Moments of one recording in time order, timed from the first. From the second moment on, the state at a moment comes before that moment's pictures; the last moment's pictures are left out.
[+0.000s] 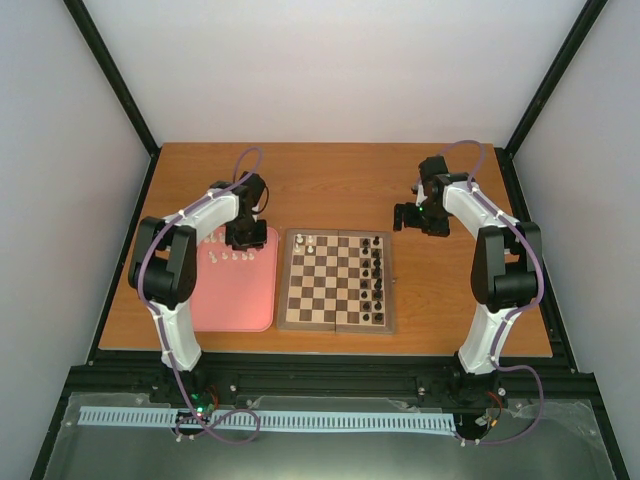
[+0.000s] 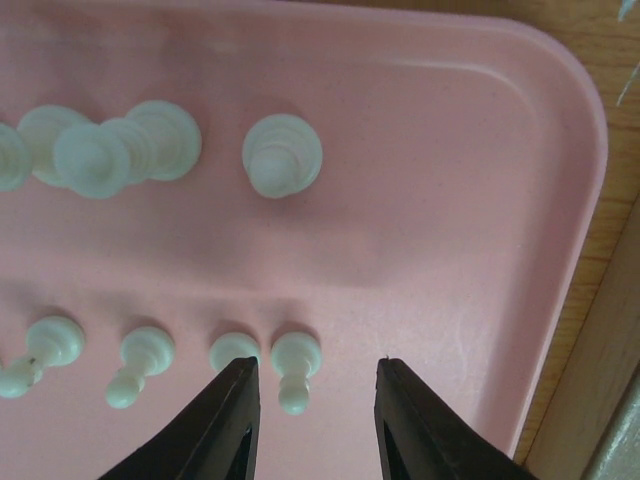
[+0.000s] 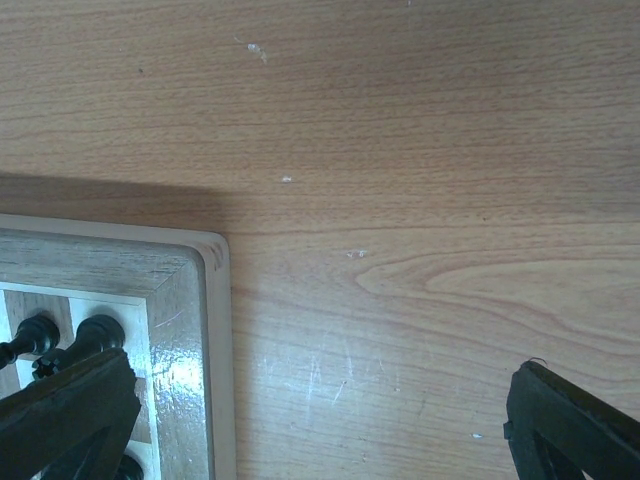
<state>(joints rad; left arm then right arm) -0.29 1.91 1.38 -0.95 -0.03 -0.39 0.14 1.88 1.44 -0.88 -0.15 0.20</state>
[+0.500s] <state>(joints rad) -0.29 1.94 1.37 -0.93 -0.03 -0.39 0.14 1.88 1.44 -0.88 -0.15 0.20</state>
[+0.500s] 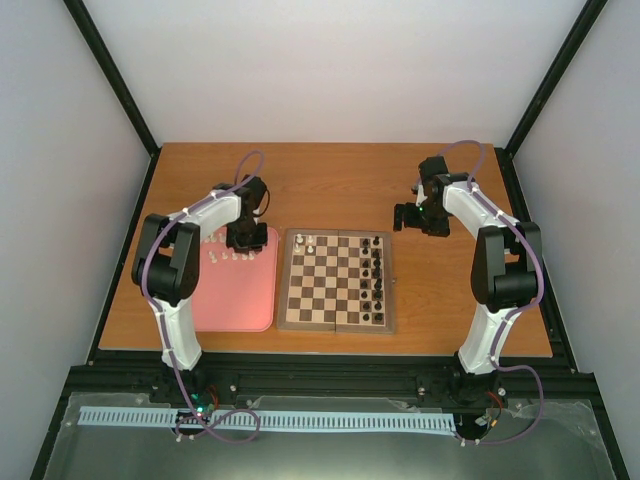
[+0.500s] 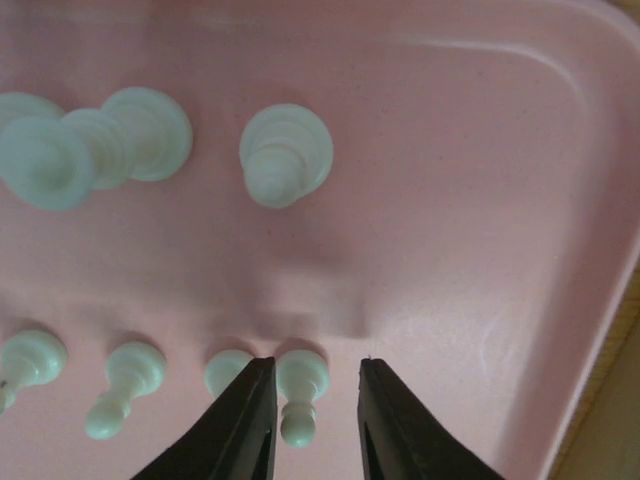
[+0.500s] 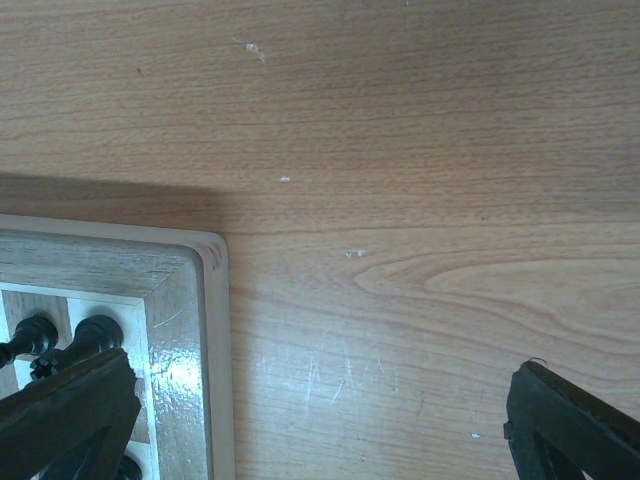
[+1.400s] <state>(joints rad) -0.29 1.97 1.38 -0.94 -0.04 -0.39 0.14 1.88 1.44 -0.88 -0.15 0.20</state>
